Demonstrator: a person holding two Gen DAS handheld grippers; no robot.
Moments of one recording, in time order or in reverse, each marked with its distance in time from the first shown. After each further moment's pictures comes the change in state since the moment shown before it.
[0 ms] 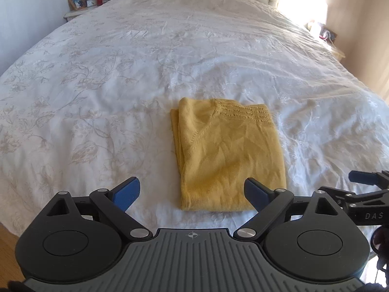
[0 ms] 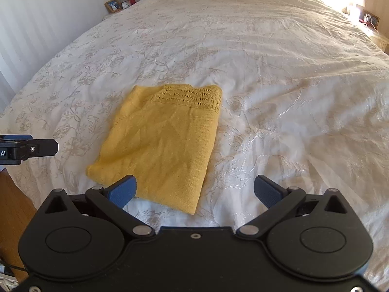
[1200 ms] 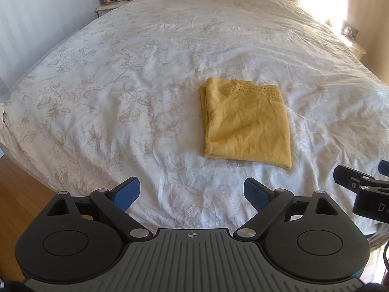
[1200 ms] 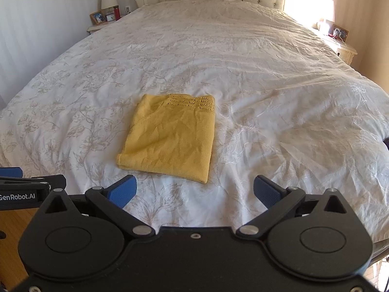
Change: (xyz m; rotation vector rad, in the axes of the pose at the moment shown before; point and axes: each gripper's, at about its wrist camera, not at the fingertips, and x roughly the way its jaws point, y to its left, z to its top) left arm -0.080 -0.010 -0.055 -0.042 0.036 0.130; right arm -0.088 0.063 -0.032 0.040 -0.065 -0.143
